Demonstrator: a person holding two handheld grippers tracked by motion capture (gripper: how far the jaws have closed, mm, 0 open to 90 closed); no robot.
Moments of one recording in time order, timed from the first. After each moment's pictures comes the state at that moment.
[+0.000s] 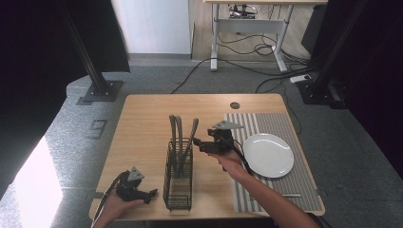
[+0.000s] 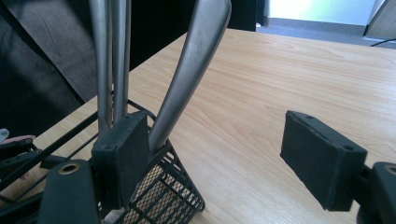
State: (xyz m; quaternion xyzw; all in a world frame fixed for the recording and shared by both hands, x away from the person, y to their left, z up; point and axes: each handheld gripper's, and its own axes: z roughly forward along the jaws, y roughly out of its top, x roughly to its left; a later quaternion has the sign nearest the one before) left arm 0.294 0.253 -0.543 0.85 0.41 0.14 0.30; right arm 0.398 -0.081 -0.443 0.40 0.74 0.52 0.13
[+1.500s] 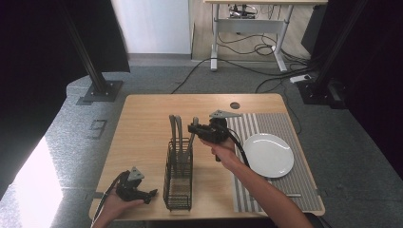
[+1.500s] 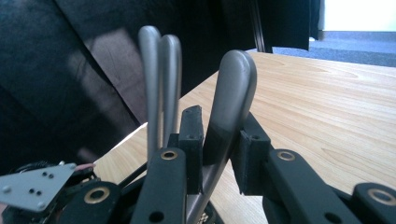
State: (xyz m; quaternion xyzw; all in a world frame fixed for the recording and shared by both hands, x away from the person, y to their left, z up) left arm 0.294 0.253 -0.542 0.85 0.41 0.14 0.30; right arm 0.423 -0.069 -0.426 0.35 0.72 0.59 0.05
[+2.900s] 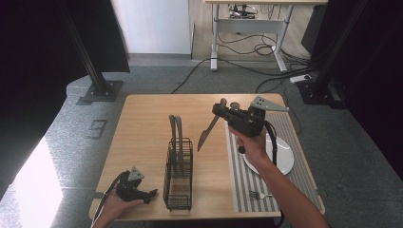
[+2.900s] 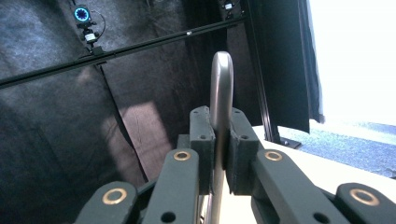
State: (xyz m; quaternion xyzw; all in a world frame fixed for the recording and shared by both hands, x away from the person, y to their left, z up) left arm 0.294 0.253 -0.543 0.85 0.41 0.14 0.30; right arm 0.375 -0.148 -0.329 0.30 0.64 0.70 0.10
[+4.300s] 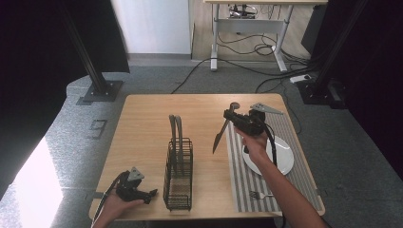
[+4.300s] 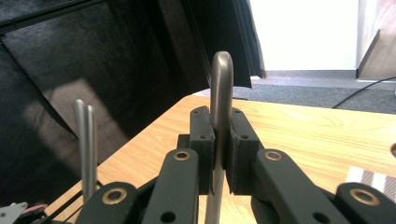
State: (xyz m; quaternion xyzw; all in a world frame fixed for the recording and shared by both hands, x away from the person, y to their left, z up) left arm 0.294 0.253 -0.543 0.85 0.41 0.14 0.30; right arm 0.430 -0.175 -0.405 0.41 0.65 0.63 0.13
